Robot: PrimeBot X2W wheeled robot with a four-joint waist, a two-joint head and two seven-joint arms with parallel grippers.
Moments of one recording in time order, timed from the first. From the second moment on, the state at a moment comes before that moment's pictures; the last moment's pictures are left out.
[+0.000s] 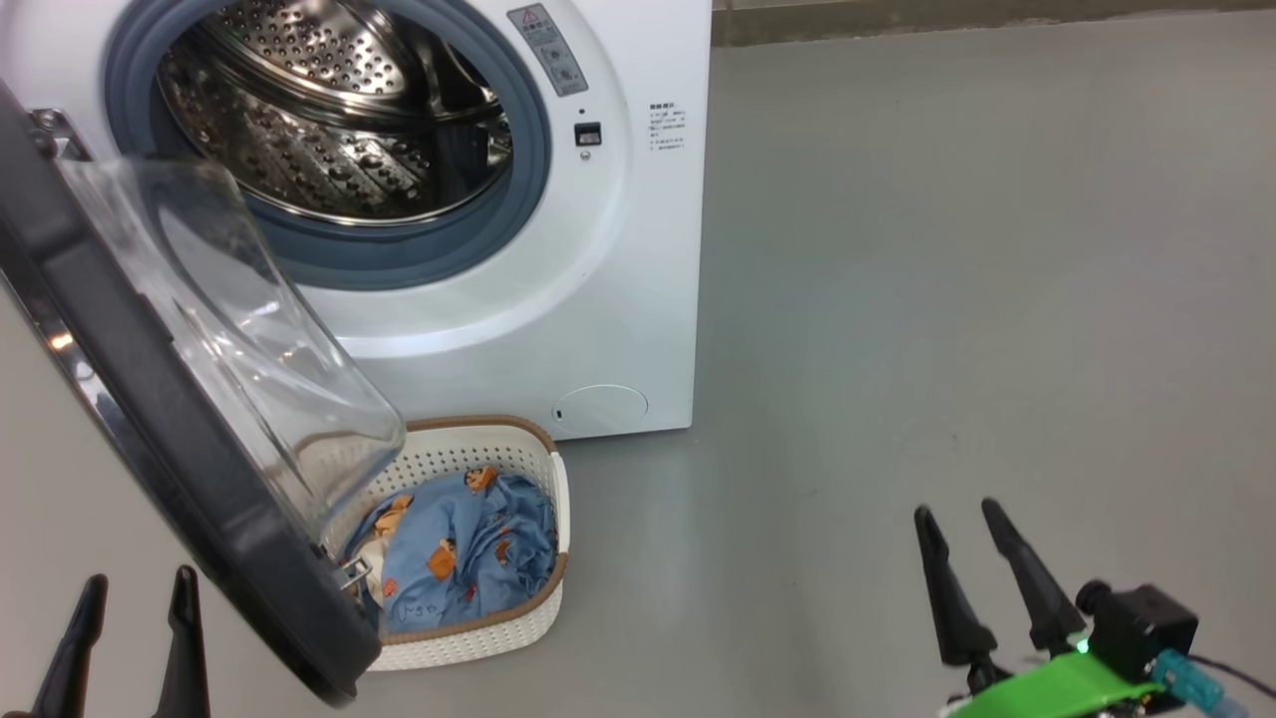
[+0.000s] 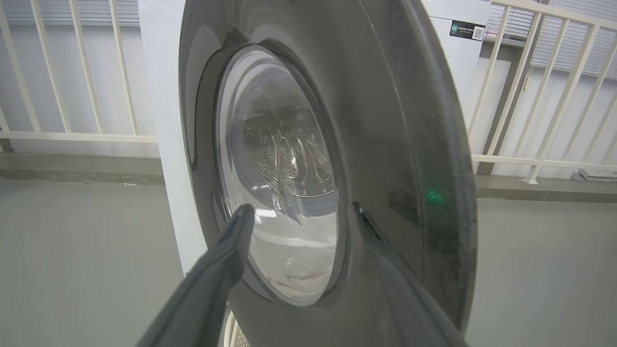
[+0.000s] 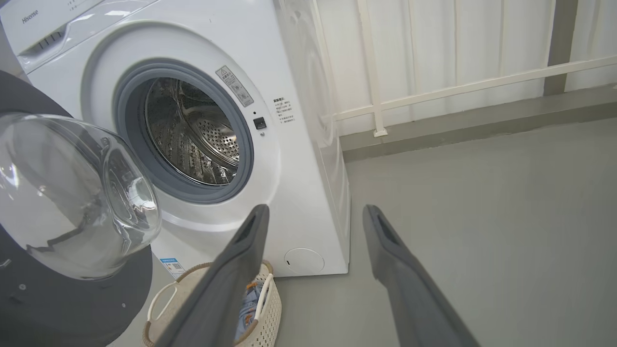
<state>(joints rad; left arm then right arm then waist) 0.14 0.20 0.08 -0.03 -0.38 -0.13 -0.25 -0.02 -0.05 0.05 0.14 0.33 0.13 -0.25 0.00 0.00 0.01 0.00</state>
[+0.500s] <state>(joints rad) 0.14 0.20 0.08 0.00 -0.36 -0.13 -0.25 0.05 -0.05 -0.03 0.13 0.15 0.13 -0.25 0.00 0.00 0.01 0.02</state>
